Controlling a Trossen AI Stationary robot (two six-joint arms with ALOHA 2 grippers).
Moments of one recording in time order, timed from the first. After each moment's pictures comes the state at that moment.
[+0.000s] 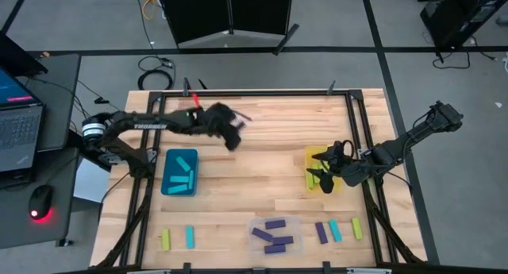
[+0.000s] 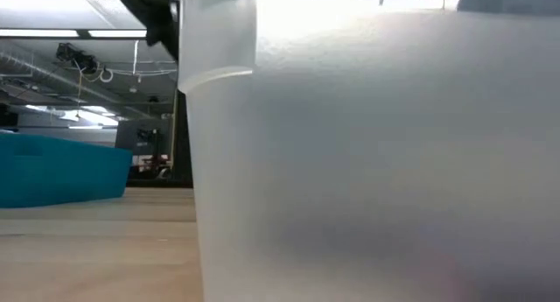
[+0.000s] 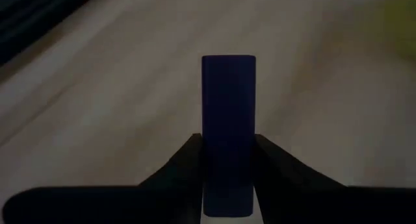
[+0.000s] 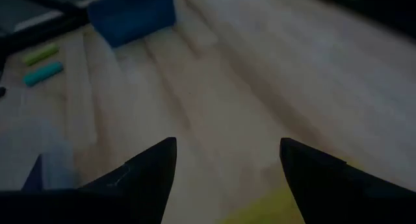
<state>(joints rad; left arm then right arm) 0.32 1.47 0.94 -0.31 -0.10 -0.33 0.50 0.86 0.56 -0.47 0.66 0.79</state>
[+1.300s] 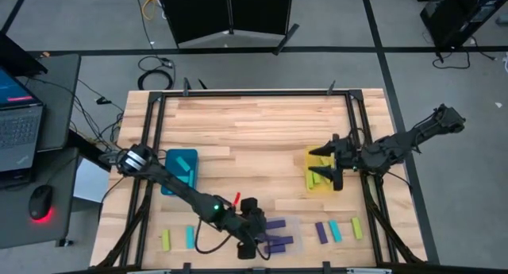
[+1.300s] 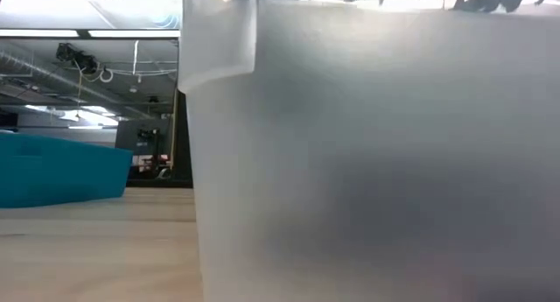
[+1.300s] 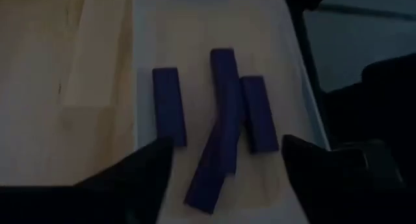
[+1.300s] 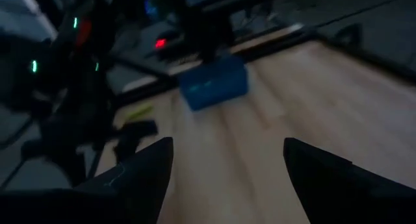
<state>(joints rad) -0.54 1.98 1.47 -0.29 -0.21 -0.47 0.44 0.69 0.56 -0.17 0.51 0.48</state>
